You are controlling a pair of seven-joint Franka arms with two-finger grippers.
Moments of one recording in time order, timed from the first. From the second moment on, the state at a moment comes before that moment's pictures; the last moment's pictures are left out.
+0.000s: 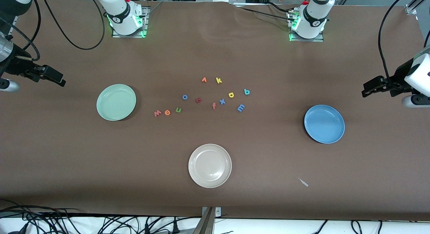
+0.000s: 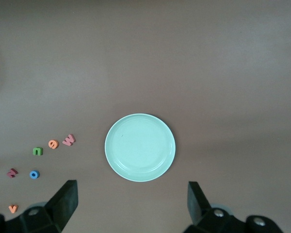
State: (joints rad) left arm 0.15 0.13 -0.15 -1.52 -0.01 1.62 -0.05; right arm -0.03 -0.01 0.00 -1.74 0.02 1.74 0.15
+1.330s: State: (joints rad) left arm 0.14 0.15 -0.15 -1.52 -0.01 1.63 -0.05; right arm 0.04 0.04 0.02 -1.75 0.02 1.79 0.39
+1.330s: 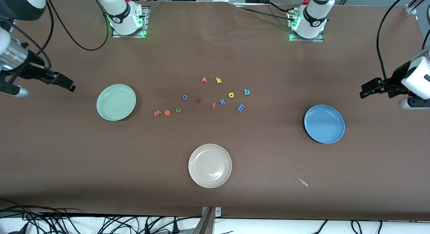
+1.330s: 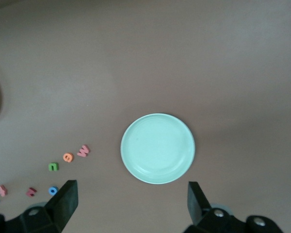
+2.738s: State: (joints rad) left arm -0.25 0.34 -0.34 -2.03 -0.01 2.29 -0.55; right arm 0.42 0.55 0.02 -1.95 -0.23 2.40 1.47
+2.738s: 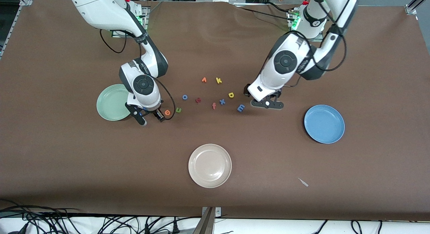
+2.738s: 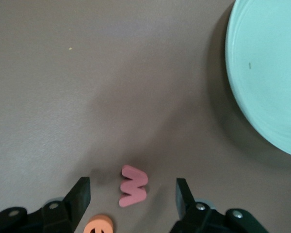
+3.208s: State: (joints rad) left arm -0.32 0.44 -0.34 -2.10 0.00 2.43 -0.74; right arm 0.42 0.56 0.02 -1.95 -0.23 2.45 1.54
